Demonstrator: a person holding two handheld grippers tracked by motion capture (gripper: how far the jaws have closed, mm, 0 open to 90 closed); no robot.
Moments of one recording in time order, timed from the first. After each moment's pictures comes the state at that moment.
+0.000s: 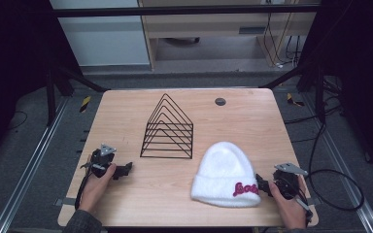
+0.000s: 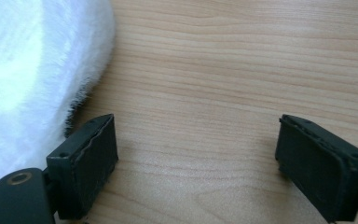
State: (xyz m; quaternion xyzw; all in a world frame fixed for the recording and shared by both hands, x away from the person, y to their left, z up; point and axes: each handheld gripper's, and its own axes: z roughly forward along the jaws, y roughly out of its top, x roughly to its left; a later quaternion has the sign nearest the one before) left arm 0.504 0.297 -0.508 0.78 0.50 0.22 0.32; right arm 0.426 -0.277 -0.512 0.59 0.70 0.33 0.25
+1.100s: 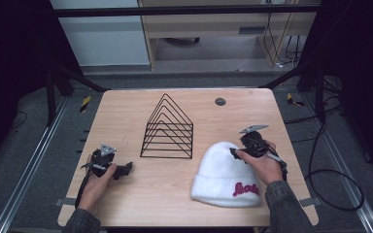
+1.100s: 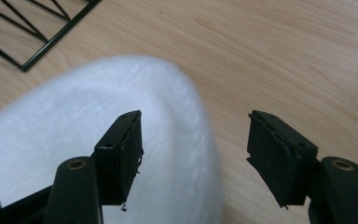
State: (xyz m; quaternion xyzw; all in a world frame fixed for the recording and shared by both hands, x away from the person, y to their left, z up) left arm 0.503 0.296 -0.508 0.77 0.50 0.22 0.32; right arm 0.529 -0.201 -0.450 0.48 0.80 0.30 0.18
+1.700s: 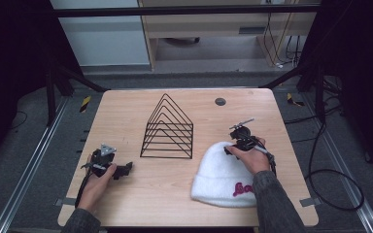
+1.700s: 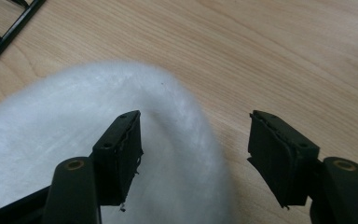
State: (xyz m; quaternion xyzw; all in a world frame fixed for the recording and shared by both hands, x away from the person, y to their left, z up) left arm 0.503 0.295 -0.508 0.77 0.51 0.22 0.32; right arm 0.559 -0.176 -0.464 0.51 0.81 0.23 0.15
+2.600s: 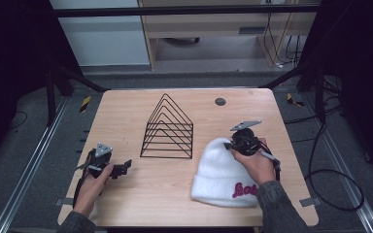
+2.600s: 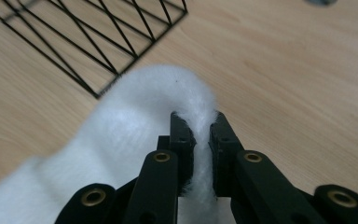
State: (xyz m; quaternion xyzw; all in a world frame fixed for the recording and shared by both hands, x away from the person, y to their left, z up) left arm 0.491 0.296 -0.486 0.76 0.49 0.23 0.37; right arm 0.516 -0.171 -0.417 0.44 0.82 0.33 0.17
